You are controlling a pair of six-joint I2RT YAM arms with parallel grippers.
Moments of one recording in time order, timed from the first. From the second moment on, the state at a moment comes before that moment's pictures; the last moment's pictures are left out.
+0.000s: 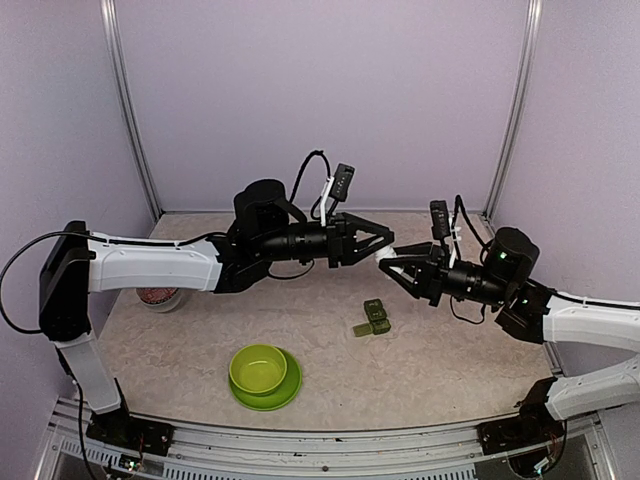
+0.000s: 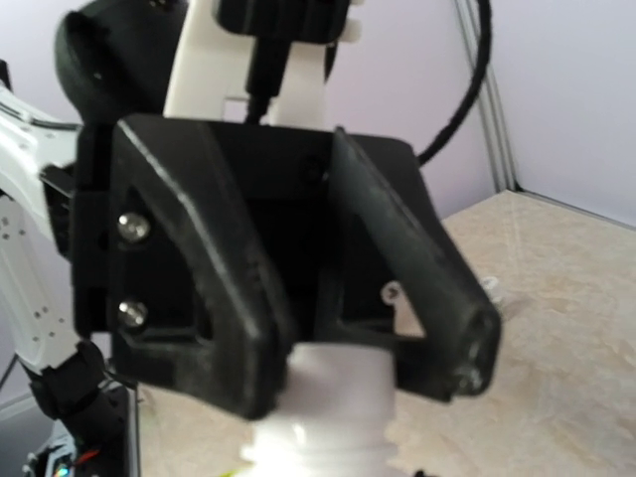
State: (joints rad) left arm -0.95 1.79 1.29 0.60 0.58 -0.47; right arm 0.73 1.08 0.57 0.59 -0.49 0.31
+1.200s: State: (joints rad) left arm -0.93 1.73 1.29 0.37 0.32 -0.49; right arm 0.73 0.98 0.55 0.46 -0.41 0.22
